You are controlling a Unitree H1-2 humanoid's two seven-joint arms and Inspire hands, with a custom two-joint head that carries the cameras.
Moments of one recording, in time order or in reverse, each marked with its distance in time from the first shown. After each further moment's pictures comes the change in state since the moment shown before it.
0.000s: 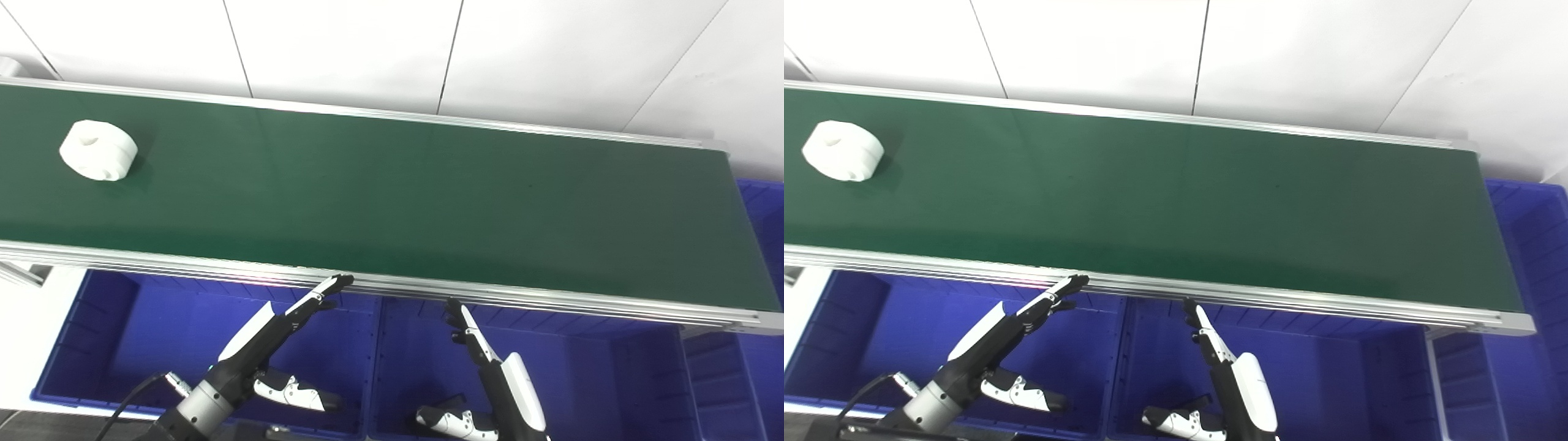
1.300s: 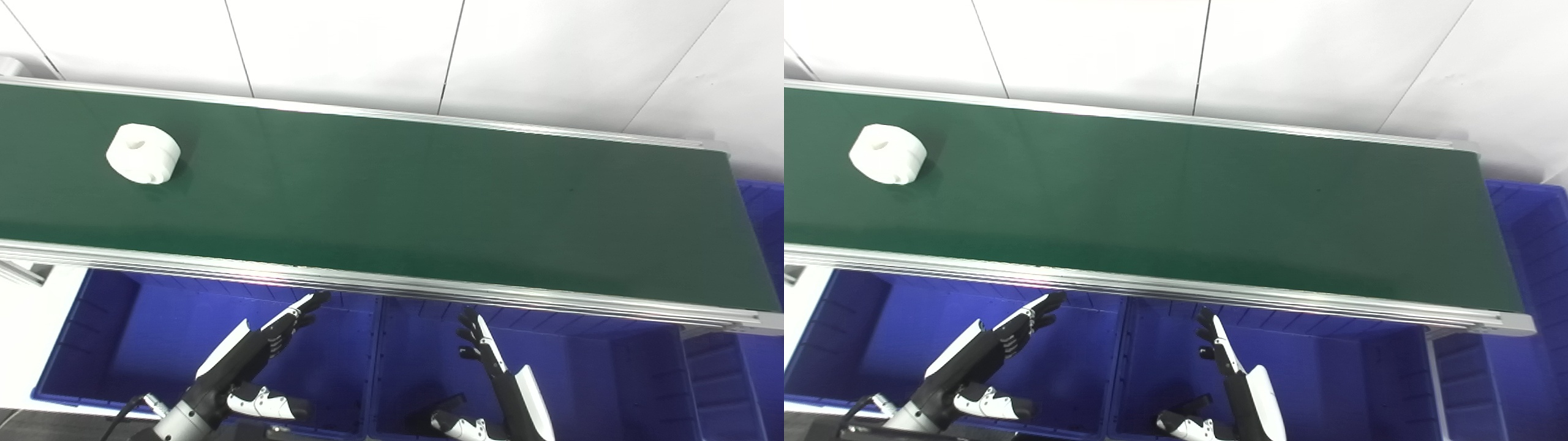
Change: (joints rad) left arm 0.065 0.000 0.082 0.036 -0.196 0.000 -0.146; right arm 0.034 -0.006 -0.015 0.006 0.098 -0.002 0.006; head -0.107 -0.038
